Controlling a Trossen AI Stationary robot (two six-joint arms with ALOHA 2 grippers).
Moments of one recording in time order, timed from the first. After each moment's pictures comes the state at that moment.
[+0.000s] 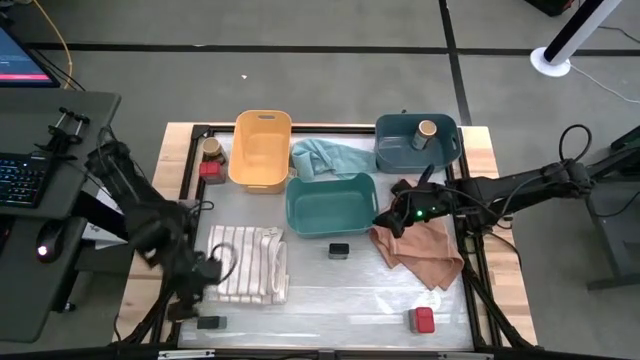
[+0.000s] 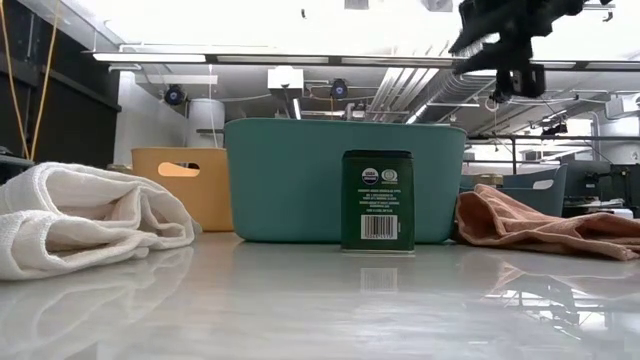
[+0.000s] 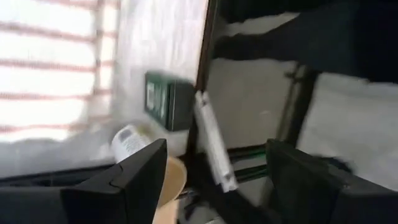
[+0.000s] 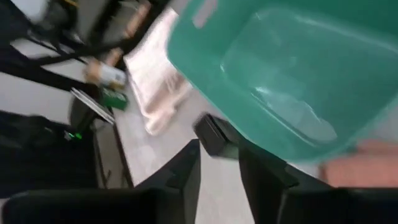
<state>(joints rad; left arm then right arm) -0.90 1.21 1.14 -0.99 0.23 -1.12 0.16 1.01 0.77 -0.35 0.08 0.99</state>
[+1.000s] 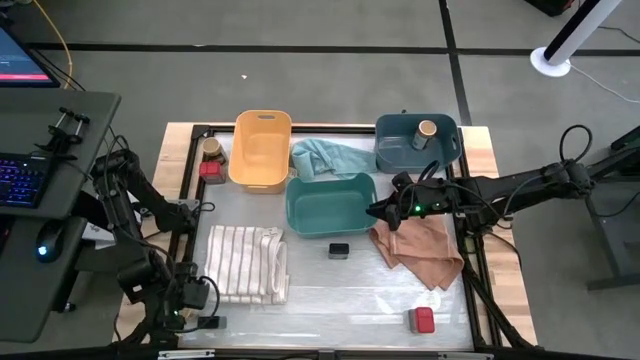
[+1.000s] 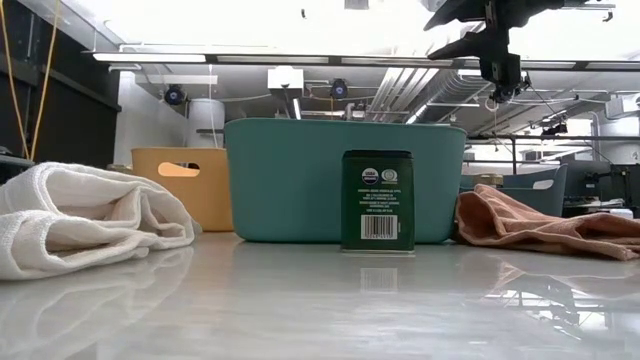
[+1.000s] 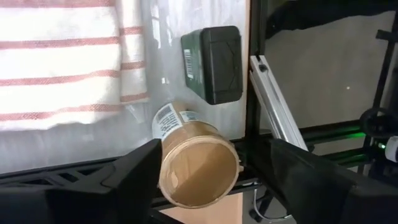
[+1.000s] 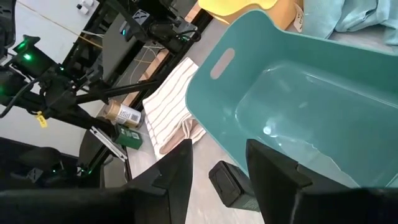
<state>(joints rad) -1.13 1.36 1.14 -1.06 0.08 -1.10 0.15 1.01 0.77 -0.22 0.19 0.94</state>
